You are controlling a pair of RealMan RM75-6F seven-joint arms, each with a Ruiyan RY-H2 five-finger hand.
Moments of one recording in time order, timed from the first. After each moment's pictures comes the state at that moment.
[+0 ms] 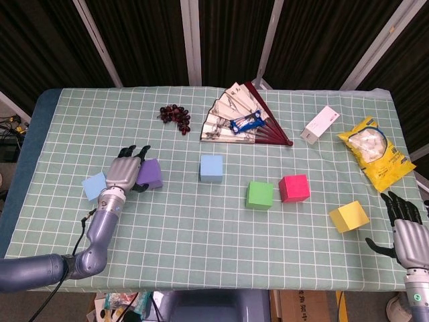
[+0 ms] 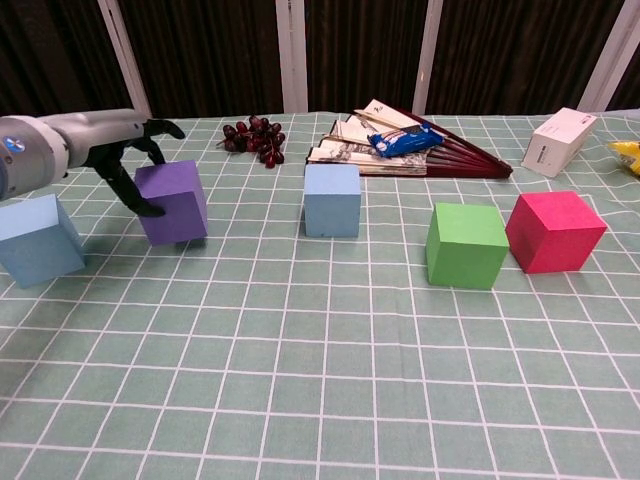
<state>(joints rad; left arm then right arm) -0.88 -1.50 -0.24 -1.58 0.57 1.06 0.60 0.09 -1.06 0.09 -1.69 -1.31 1.34 0.01</state>
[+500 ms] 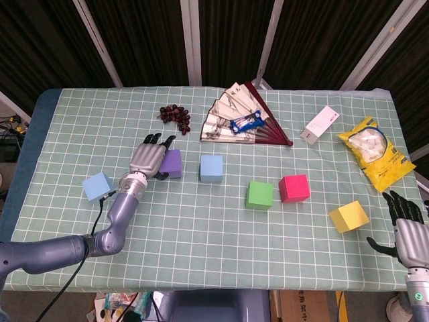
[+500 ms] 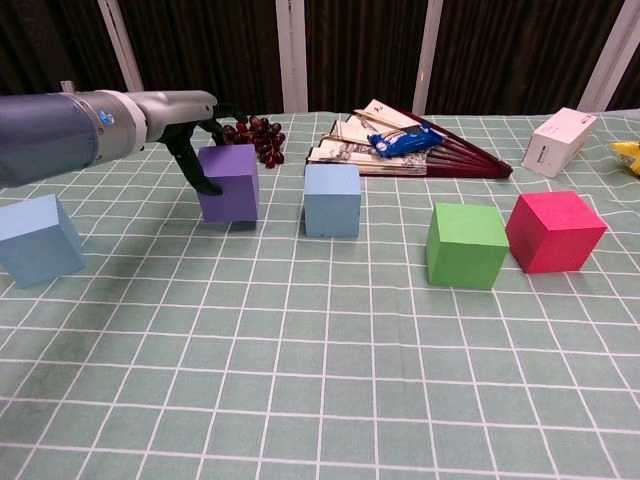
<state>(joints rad) -1.02 -1.58 -0.29 -1.39 0.55 0.90 0.63 0.09 -1.06 0.10 -1.69 -1.30 1.34 0.02</state>
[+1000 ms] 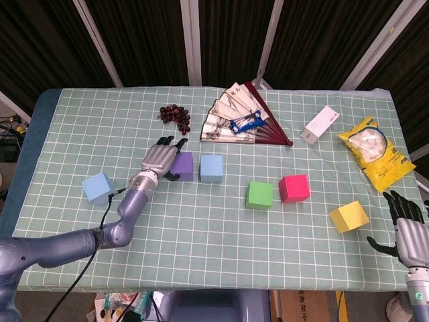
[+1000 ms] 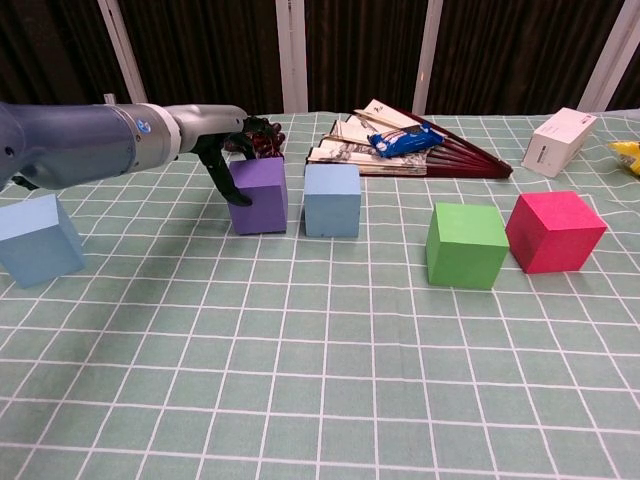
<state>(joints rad) -1.07 -1.64 -0.29 -1.26 0.57 0.77 0.53 0.09 -1.06 0.10 -1.69 -1.30 1.34 0.03</state>
